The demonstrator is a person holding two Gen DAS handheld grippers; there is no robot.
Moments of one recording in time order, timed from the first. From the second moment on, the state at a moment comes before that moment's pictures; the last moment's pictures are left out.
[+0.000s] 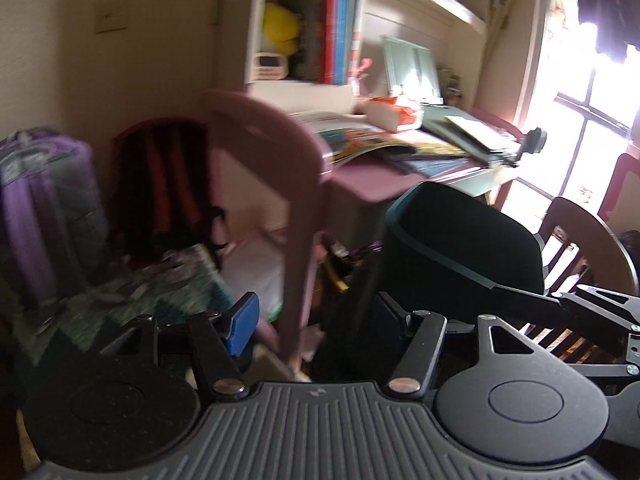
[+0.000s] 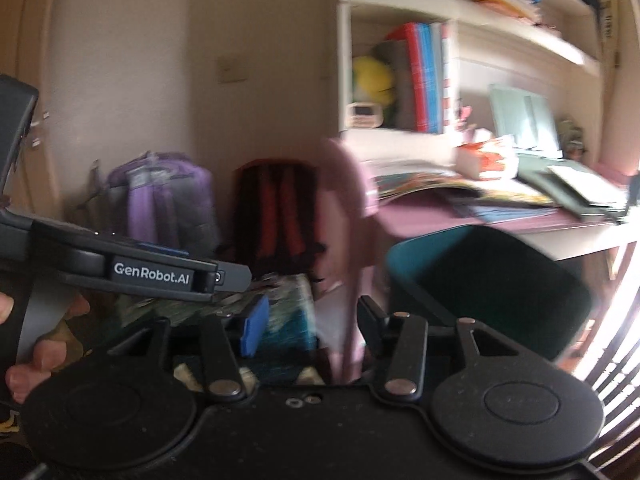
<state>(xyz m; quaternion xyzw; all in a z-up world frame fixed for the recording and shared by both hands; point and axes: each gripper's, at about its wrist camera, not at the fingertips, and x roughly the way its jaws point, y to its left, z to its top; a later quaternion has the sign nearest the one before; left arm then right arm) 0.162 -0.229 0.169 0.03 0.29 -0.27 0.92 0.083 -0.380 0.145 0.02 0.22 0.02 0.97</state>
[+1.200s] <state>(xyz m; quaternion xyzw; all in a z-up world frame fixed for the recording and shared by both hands) 0.294 0.047 -0.182 0.00 0.52 -0.06 0.85 0.265 -0.197 -0.208 0.08 0.53 0.12 0.84</state>
